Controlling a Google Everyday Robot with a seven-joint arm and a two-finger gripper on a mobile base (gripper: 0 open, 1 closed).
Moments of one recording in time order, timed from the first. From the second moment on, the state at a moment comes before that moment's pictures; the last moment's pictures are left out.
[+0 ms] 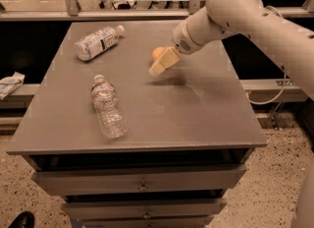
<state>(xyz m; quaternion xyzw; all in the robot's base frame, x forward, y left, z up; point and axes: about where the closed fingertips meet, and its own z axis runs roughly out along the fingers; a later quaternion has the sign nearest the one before) 0.709 -0.049 0.864 -0.50 0.77 0.12 0.38</state>
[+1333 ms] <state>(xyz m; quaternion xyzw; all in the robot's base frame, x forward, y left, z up) 0.719 -0.061 0.842 -0.46 0.79 0.17 0.36</state>
